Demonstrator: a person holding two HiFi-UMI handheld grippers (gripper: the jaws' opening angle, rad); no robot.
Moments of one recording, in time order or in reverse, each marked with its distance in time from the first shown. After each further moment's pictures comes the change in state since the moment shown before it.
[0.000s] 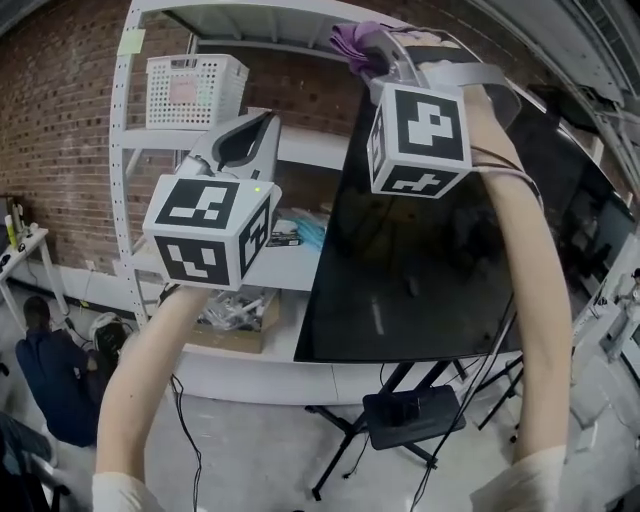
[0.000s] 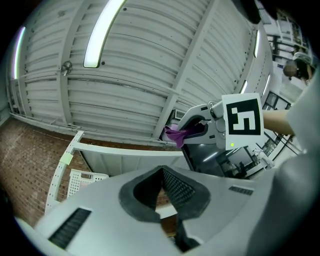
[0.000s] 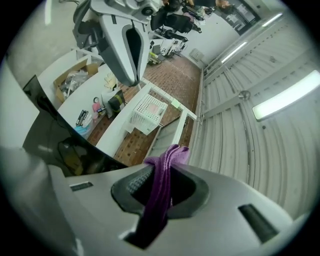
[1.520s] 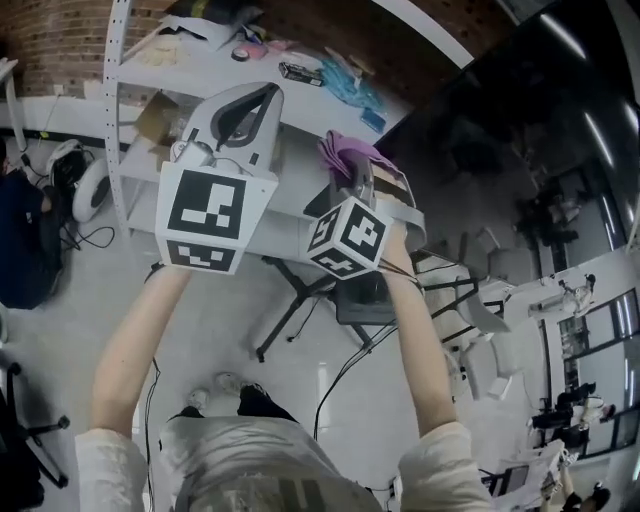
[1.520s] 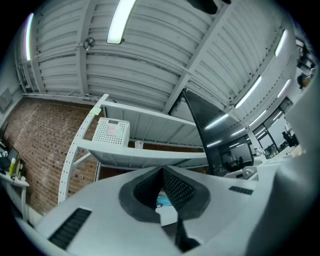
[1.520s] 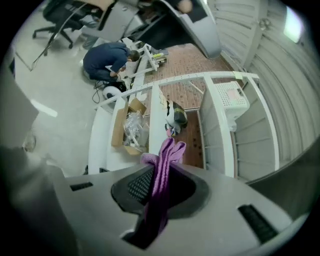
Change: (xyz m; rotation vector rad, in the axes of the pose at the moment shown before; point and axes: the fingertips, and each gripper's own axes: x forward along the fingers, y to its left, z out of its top) left arm -0.157 0.015 -0.205 -0.149 0.235 0.072; right arm -0.122 0.397 0.201 0.493 0.070 0.708
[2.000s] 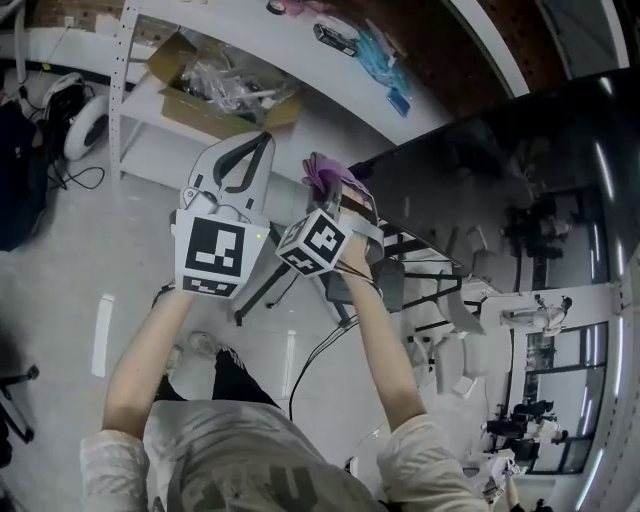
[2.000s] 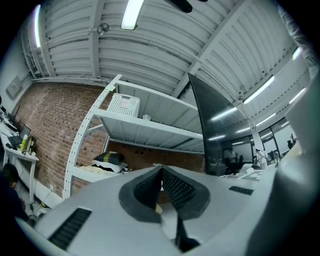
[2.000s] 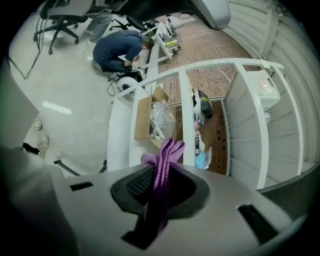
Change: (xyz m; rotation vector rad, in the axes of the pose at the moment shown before) left arm -0.072 -0.021 -0.137 -0.111 0.162 0.055; right arm 0.045 0.158 -0.012 -0.008 0.086 0.172
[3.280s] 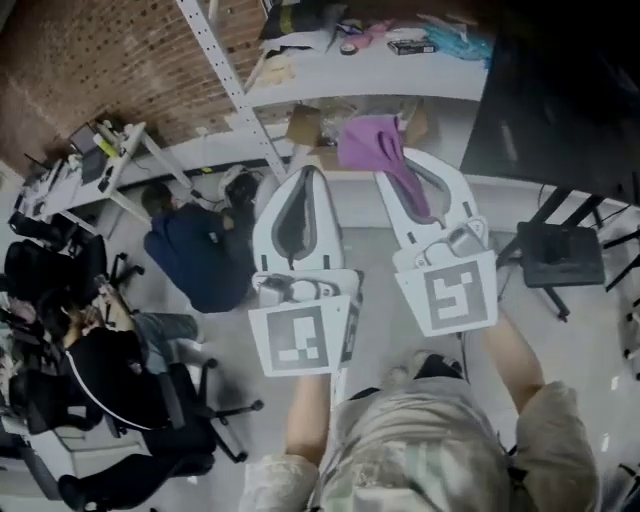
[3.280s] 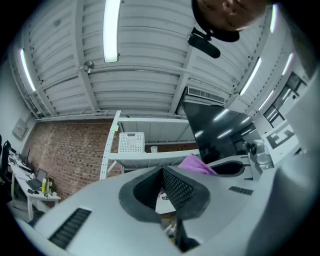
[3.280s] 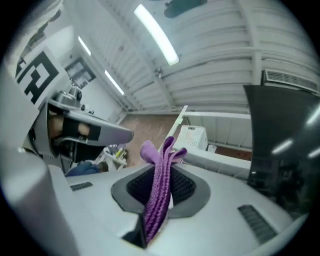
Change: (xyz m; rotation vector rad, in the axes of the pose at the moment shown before) left arm -0.112 -0.003 0.161 0.156 -0.215 0.156; right arm -0.270 -0.140 0.134 0.708 -1.024 -0.236
